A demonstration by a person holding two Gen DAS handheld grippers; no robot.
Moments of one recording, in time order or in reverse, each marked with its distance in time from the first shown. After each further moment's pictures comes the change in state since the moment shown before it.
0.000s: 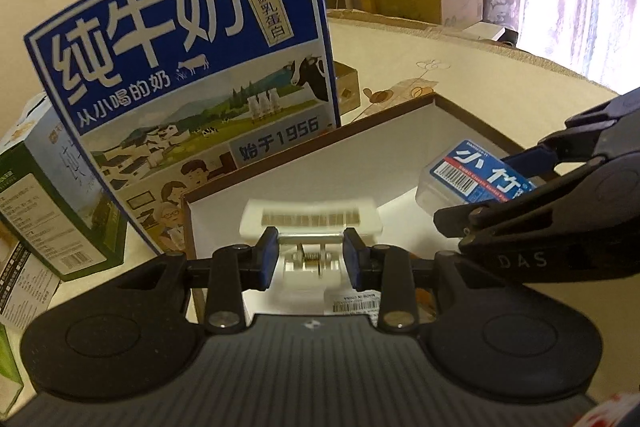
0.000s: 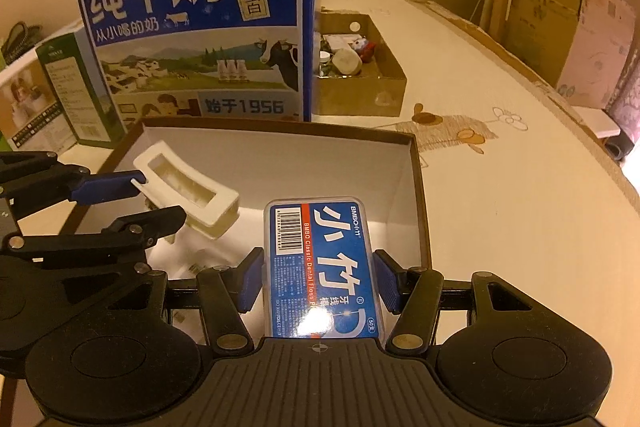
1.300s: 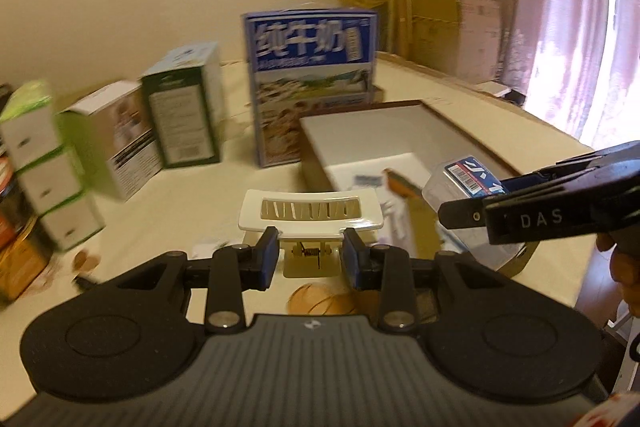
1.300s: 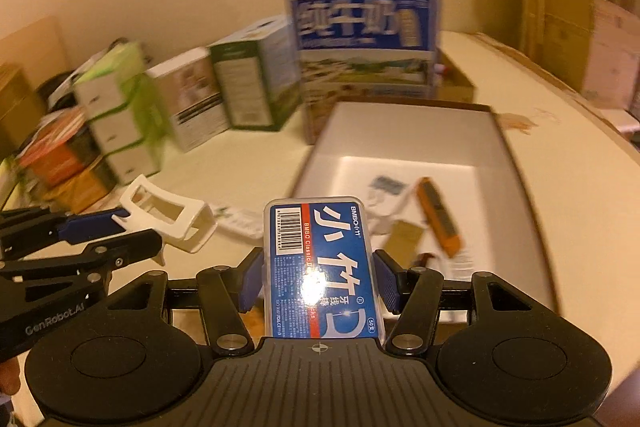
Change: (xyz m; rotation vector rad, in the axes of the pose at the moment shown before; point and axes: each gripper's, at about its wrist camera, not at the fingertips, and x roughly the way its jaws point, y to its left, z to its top) left arm -0.264 0.020 -0.144 -0.214 -0.116 0.039; right arm -0.192 0.113 -0.122 0.042 -0.117 0.169
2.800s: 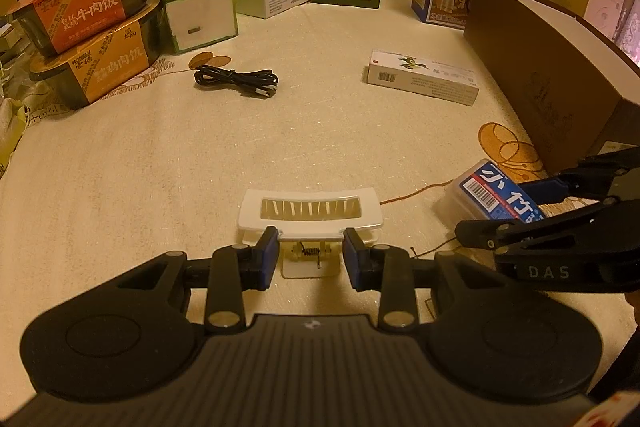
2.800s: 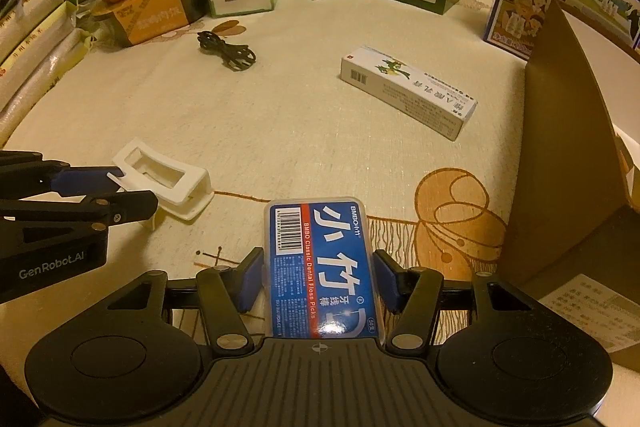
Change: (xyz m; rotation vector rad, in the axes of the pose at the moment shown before) left arm 0.012 0.137 -0.153 -0.259 0.278 0.236; right arm 0.140 0.154 -0.104 -0.326 0.271 0.147
